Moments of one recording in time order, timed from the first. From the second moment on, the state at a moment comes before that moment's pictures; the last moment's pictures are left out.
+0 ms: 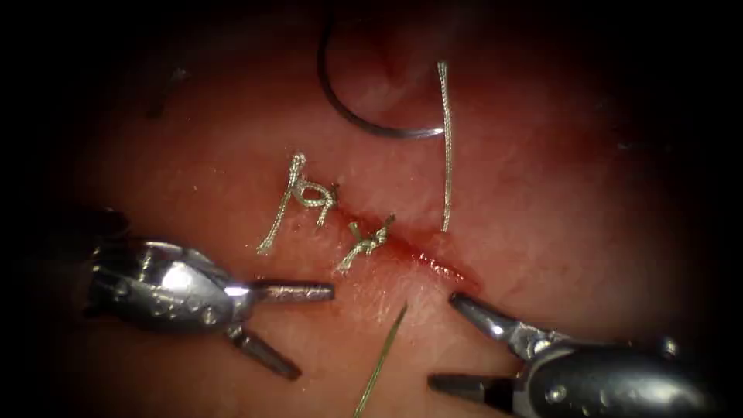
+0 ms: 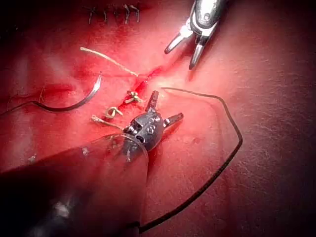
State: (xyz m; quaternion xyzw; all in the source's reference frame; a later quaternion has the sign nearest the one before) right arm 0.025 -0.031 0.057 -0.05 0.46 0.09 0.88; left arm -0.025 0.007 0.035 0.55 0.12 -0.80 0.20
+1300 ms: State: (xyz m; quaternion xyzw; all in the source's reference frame) right arm 0.025 -0.030 0.056 -0.04 0.46 0.09 0.88; left arm -0.030 -0.001 0.032 0.57 0.12 -0.76 0.28
